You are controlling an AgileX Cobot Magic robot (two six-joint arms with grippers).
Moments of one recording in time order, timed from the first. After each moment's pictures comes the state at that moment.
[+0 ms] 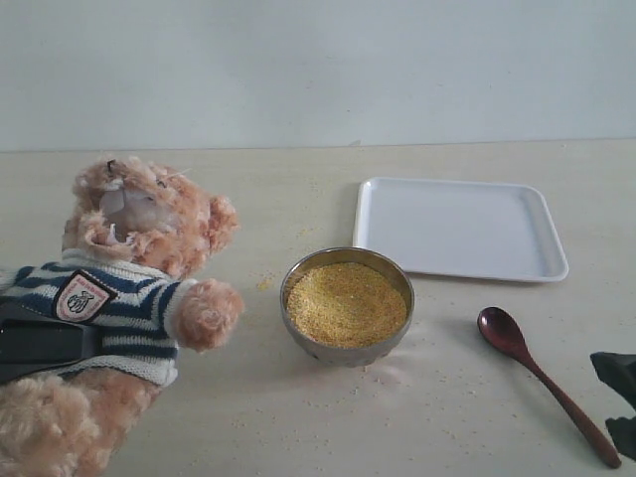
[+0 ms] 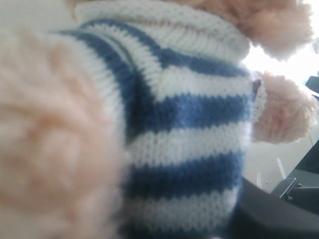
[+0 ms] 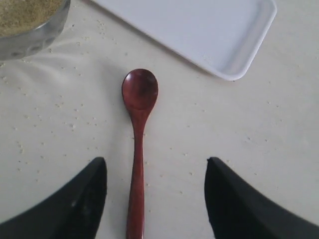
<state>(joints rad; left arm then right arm) 0.24 1.19 -0.38 -1.27 1.01 1.20 0.29 0.83 -0.25 0.04 0.24 -0.29</state>
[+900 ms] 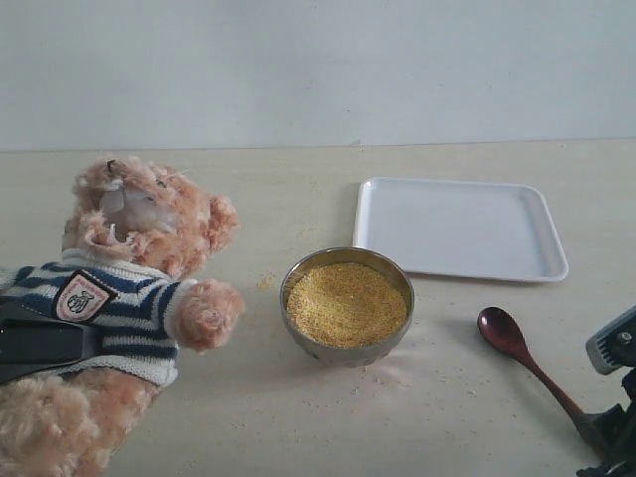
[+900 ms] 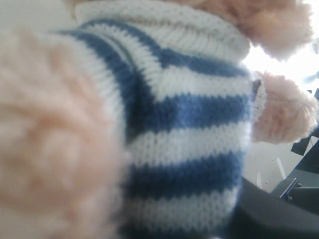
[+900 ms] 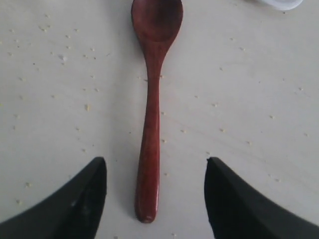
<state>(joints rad) 0.24 1.19 -0.38 -1.27 1.01 1.20 0.29 1.15 -0.17 0.04 0.01 -0.32</state>
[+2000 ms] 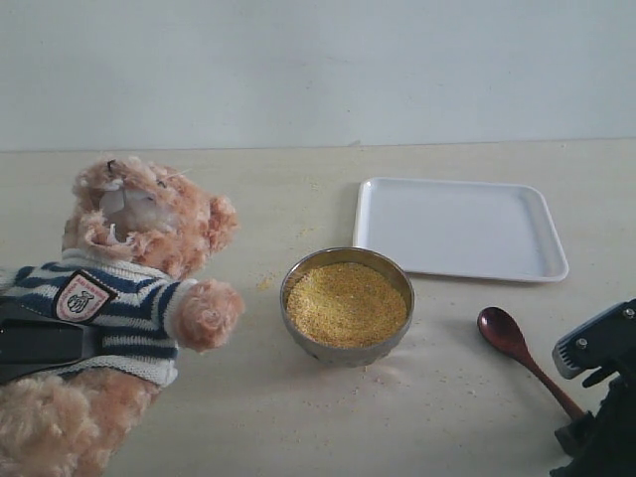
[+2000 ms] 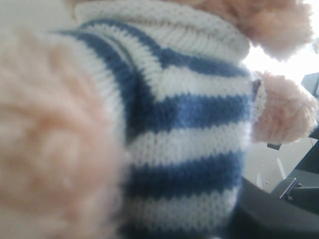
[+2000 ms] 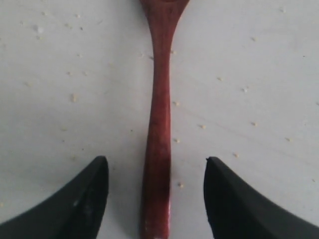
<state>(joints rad) 0.24 1.19 -0.38 -1.27 1.01 1.21 0.29 1.45 -0.20 0.04 -0.13 -0.30</state>
